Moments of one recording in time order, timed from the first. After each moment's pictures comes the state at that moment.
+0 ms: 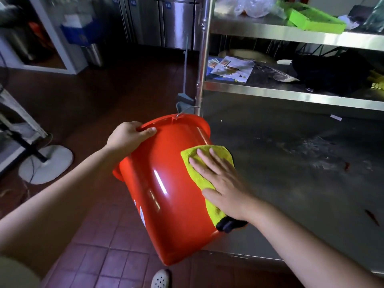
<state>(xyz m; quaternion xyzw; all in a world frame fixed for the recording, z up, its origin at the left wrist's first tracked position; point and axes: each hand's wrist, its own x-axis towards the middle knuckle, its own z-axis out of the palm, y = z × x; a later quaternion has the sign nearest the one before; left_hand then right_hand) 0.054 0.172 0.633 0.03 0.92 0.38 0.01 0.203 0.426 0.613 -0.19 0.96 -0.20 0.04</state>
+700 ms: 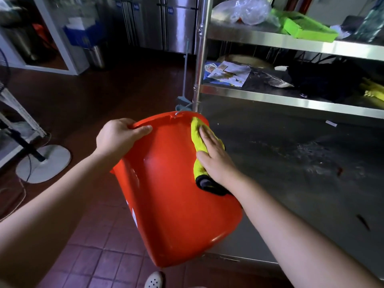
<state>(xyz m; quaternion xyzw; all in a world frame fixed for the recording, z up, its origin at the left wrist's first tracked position) 0.087 0.185 0.657 -0.03 0.92 0.38 -0.09 0.148 0.427 0.629 -0.04 0.93 -0.37 0.00</state>
